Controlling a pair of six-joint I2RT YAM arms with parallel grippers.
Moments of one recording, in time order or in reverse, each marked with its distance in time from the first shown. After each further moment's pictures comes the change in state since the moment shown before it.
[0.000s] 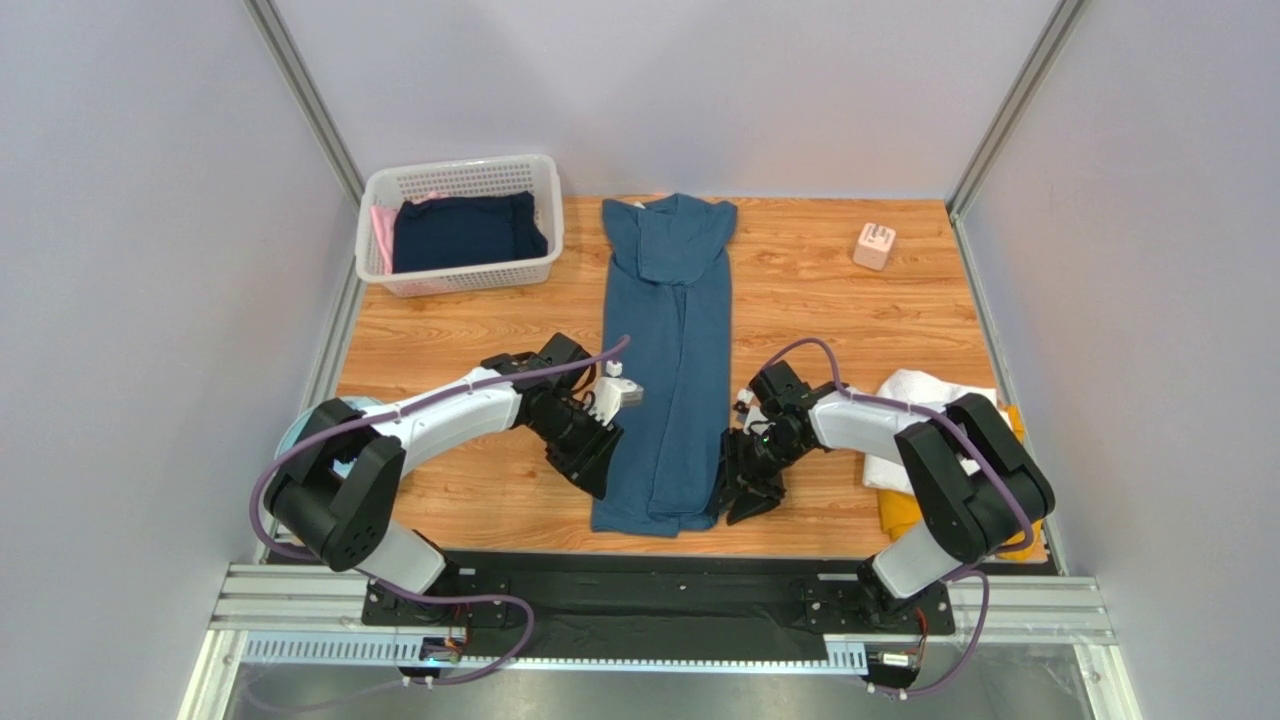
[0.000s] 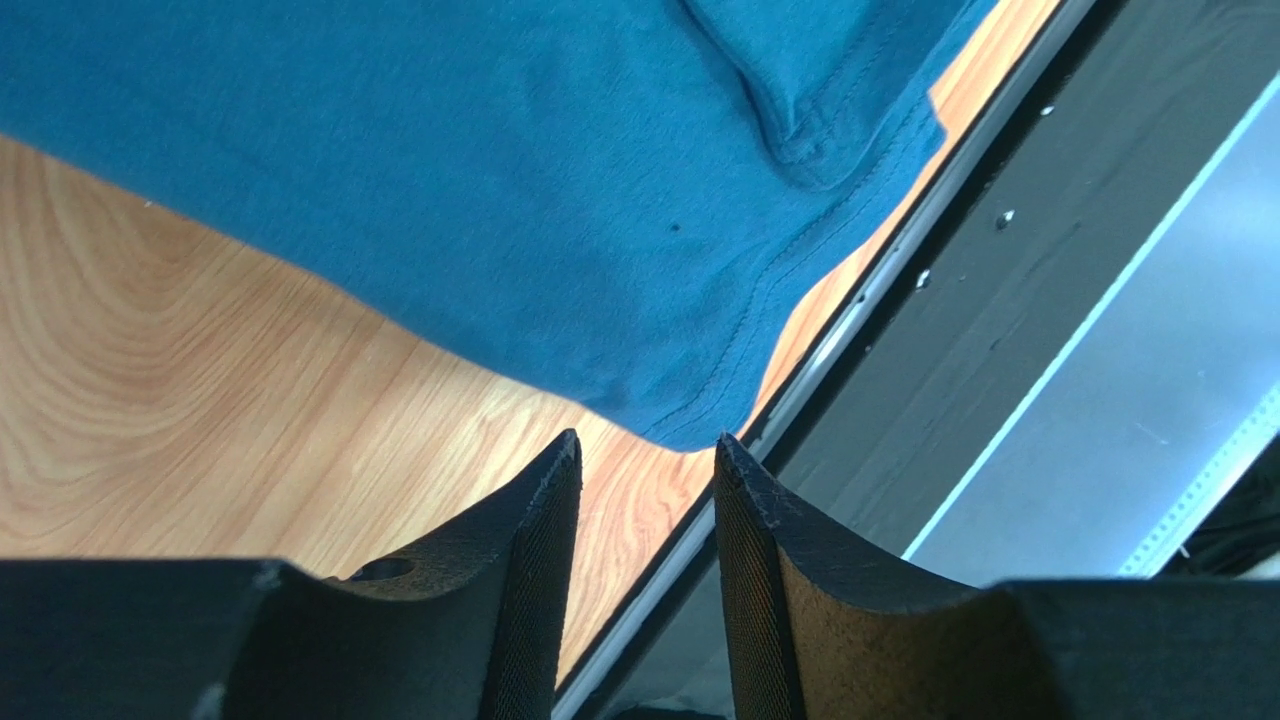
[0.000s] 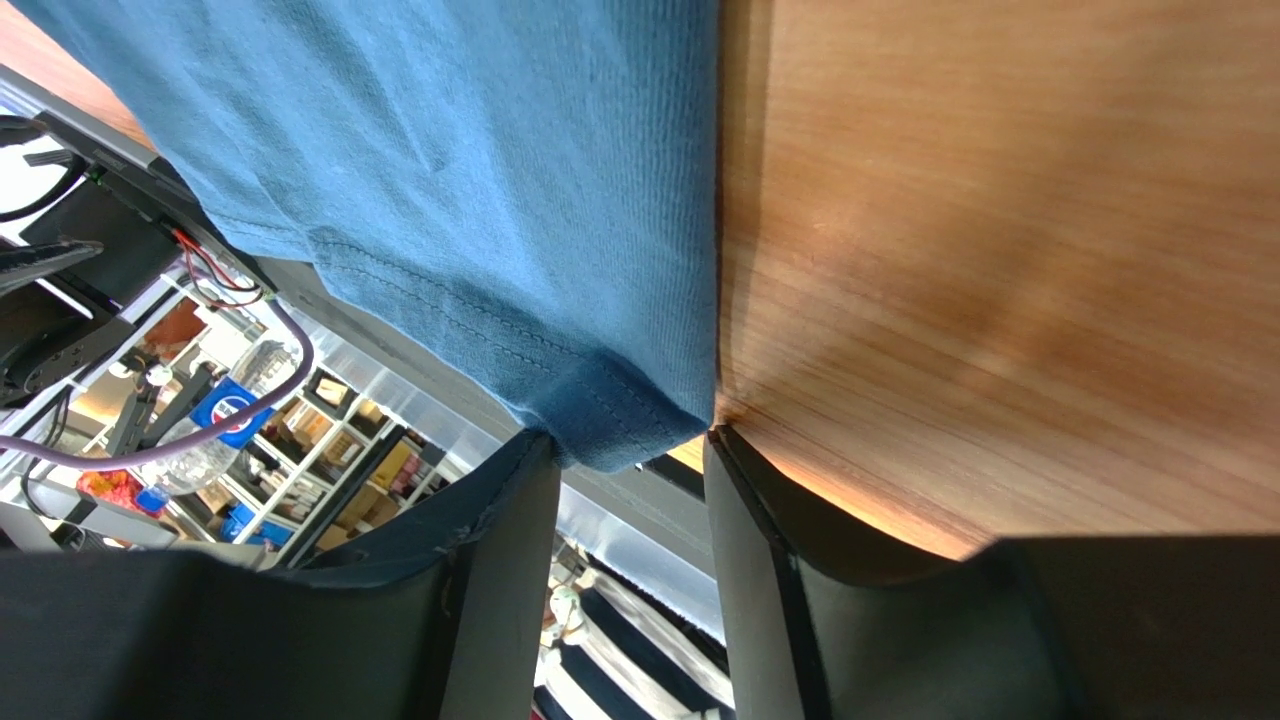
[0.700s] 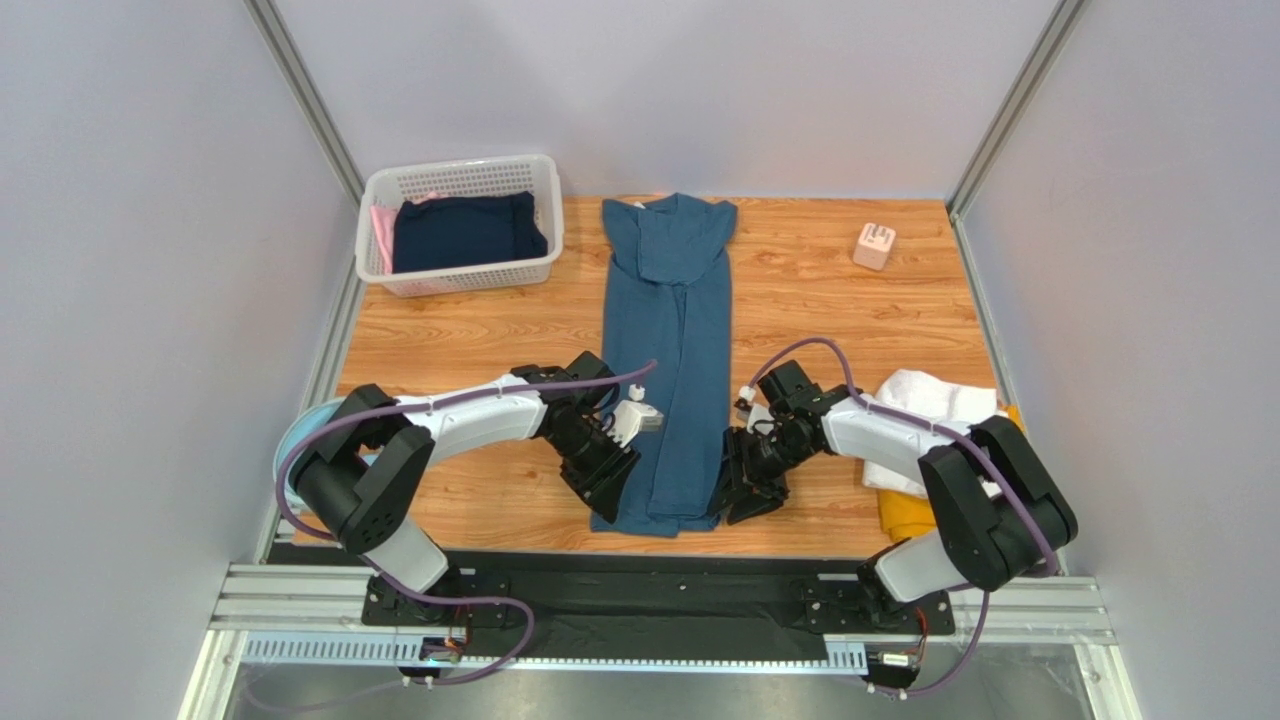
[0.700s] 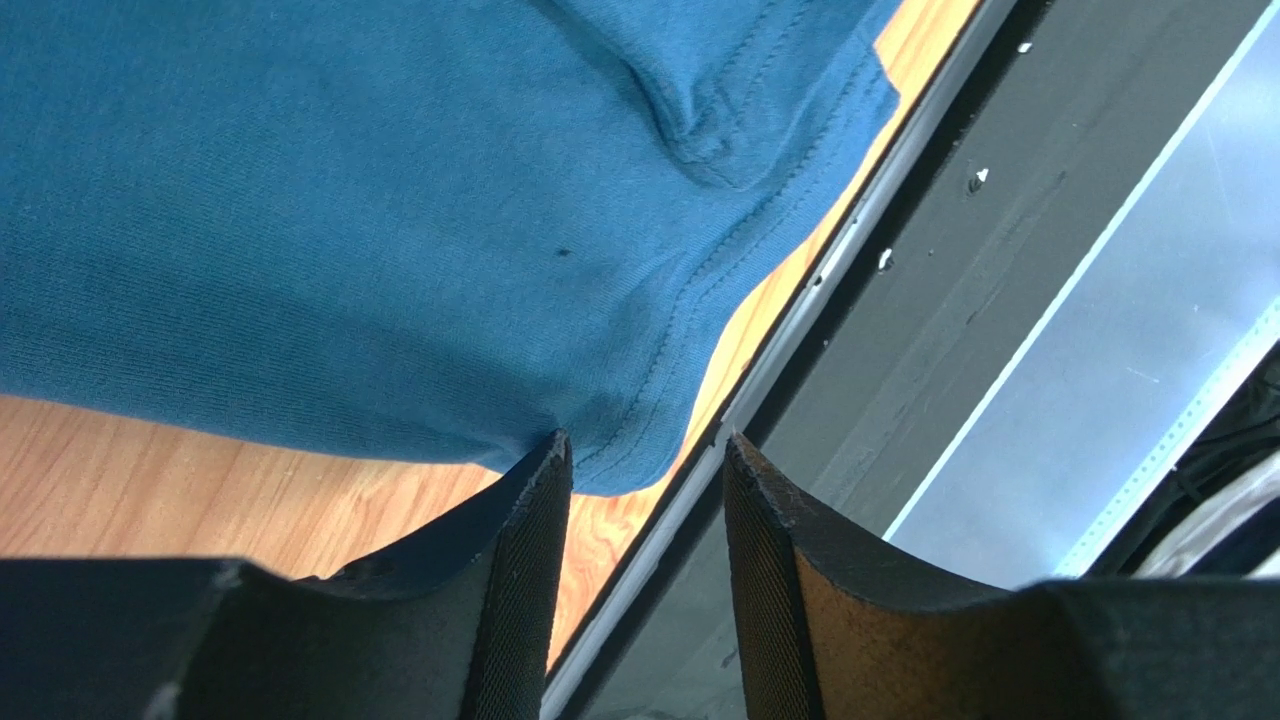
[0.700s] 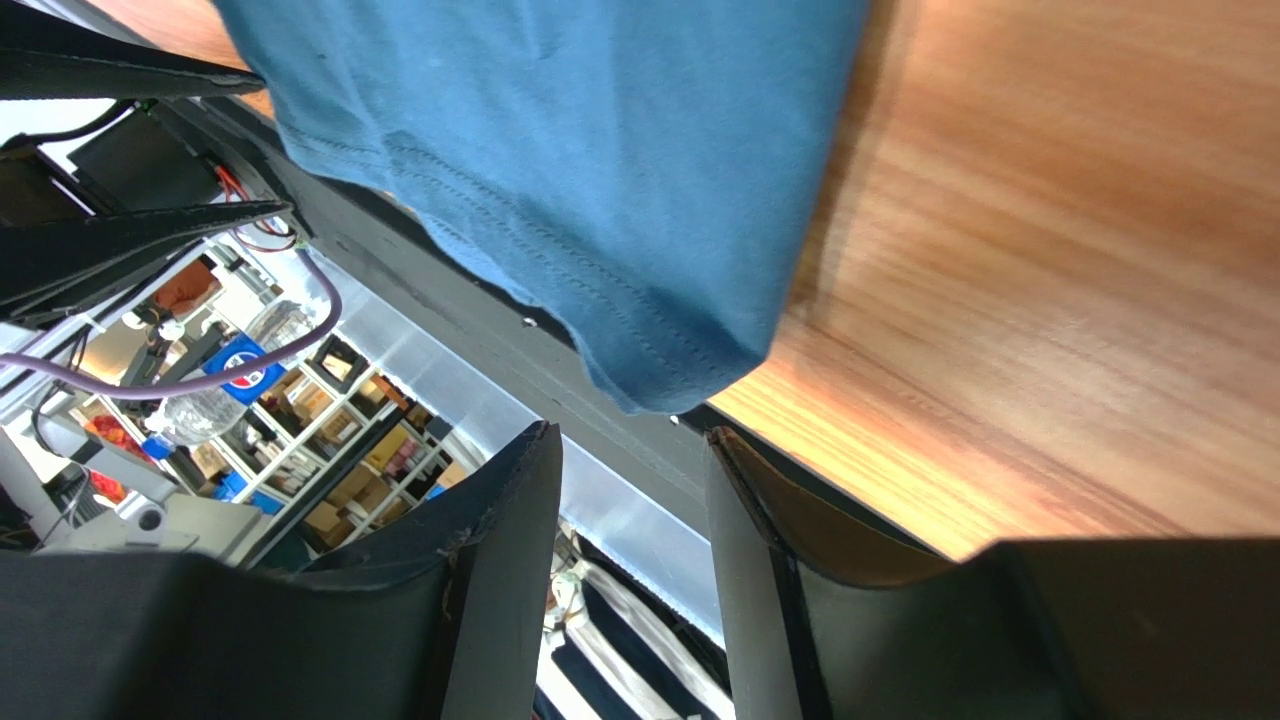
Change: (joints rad) left arm -0.102 0.085 0.000 0.023 0.038 -0.011; right arm -0.006 -0.110 -0.026 -0.020 -0.056 -0.023
